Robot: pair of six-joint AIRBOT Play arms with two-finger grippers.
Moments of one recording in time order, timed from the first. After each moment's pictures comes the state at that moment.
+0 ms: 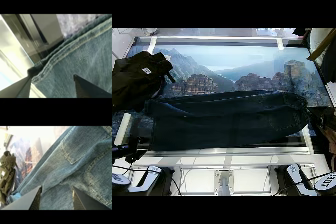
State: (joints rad) left arm 1.19 -0.97 0.44 1.05 -1.26 -1.32; right arm -1.11 -0.91 0.69 -0.49 1.52 0.94
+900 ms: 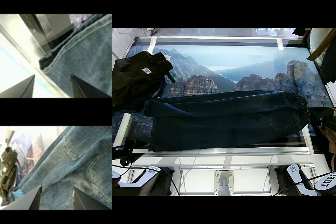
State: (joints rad) left arm 1.23 -1.04 0.54 1.16 -1.38 -1.27; right arm -1.11 -0.91 0.69 -0.49 1.55 0.94
